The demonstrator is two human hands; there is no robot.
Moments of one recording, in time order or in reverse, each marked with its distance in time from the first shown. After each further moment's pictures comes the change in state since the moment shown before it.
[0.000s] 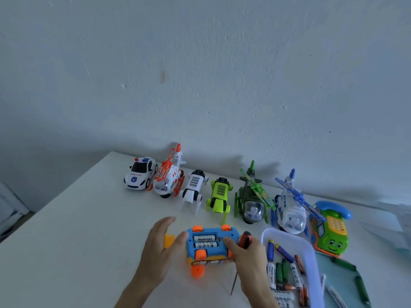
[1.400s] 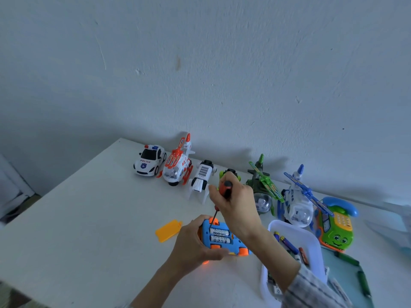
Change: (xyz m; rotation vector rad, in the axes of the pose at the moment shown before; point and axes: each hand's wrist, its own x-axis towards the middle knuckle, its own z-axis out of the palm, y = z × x) left_hand -0.013 0.017 0.038 -0.243 -0.231 0.132; right_hand -0.014 -0.090 0.023 -0.289 -0.253 -0.855
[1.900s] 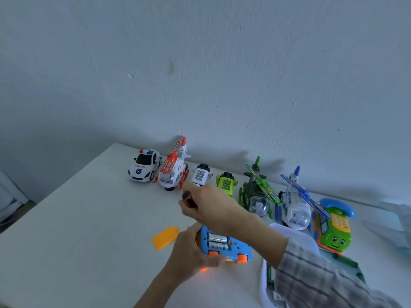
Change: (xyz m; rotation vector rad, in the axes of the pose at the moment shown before) left_hand 0.003 0.002 -0.003 0.018 -0.014 -0.025; right_hand 0.028 -0.023 0.010 -0.360 -0.546 -0.245
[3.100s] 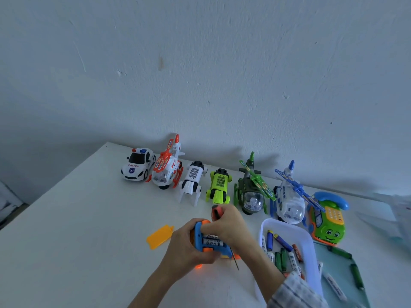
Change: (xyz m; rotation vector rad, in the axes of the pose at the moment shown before) left_hand 0.001 0.005 0.000 -0.073 -0.013 -0.005; right_hand -0.041 0.052 0.051 0.535 0.187 0.679
